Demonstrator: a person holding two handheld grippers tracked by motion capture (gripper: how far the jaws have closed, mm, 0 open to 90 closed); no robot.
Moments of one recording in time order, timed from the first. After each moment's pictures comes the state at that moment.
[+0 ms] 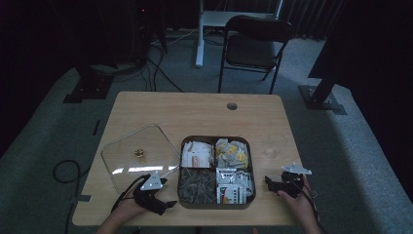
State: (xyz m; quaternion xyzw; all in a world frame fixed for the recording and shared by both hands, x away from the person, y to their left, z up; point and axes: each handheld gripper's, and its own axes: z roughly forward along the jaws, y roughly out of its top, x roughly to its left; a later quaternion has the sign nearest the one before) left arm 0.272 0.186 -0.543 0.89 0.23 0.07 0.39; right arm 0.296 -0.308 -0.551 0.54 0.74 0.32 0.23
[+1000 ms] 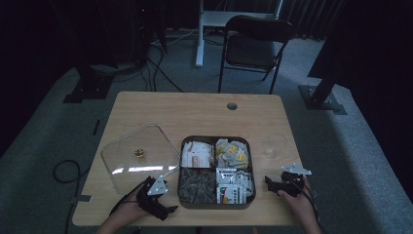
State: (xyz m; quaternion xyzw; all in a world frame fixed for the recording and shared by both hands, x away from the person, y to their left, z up) left arm 0.265 0.175 -0.547 0.90 0.23 0.10 0.35; right arm 0.295 -0.307 -0.551 0.55 0.74 0.32 0.23
